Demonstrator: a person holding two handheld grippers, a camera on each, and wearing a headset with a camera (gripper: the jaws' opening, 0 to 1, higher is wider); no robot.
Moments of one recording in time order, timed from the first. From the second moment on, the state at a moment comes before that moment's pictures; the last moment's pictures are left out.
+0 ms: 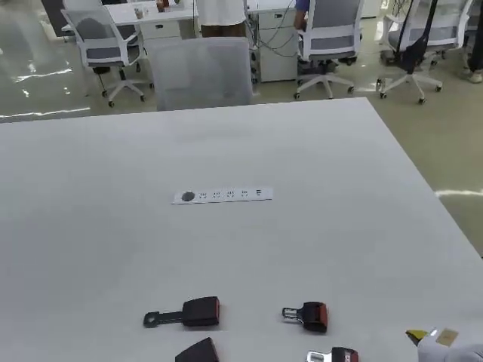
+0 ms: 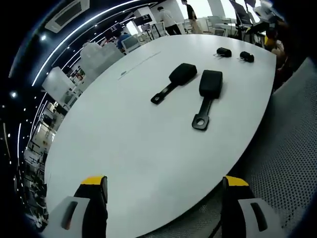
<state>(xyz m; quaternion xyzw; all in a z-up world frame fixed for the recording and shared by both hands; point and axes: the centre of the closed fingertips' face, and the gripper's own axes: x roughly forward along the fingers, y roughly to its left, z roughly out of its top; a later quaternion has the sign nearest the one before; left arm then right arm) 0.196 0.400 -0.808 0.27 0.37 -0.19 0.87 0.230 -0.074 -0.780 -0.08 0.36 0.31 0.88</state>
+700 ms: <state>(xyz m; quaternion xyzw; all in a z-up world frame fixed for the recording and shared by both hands) 0.196 0.397 -0.807 0.26 0.37 -0.19 0.87 0.225 -0.071 -0.778 -0.09 0.35 0.32 0.87</state>
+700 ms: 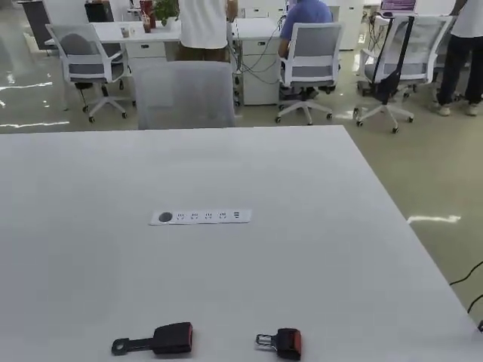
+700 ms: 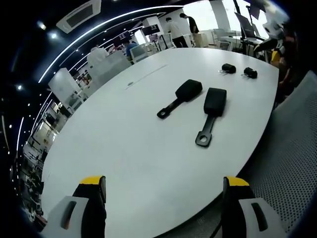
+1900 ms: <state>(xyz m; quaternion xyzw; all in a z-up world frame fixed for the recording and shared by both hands) 0.206 0.285 -0.788 0.19 0.33 -0.27 0.89 0.214 -0.022 -0.774 -0.16 0.31 0.39 0.85</state>
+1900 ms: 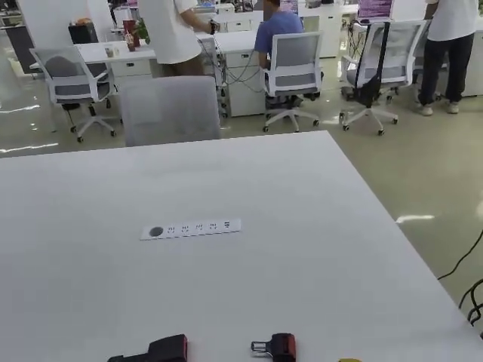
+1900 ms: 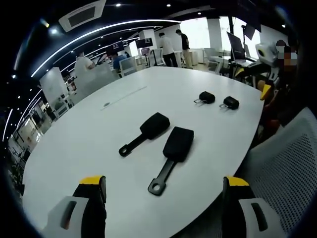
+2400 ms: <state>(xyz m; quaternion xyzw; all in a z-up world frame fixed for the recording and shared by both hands) 0.201 0.307 -0.789 0.23 0.34 -0.22 0.88 0.217 -0.016 -0.774 -0.17 0.30 0.38 0.86</state>
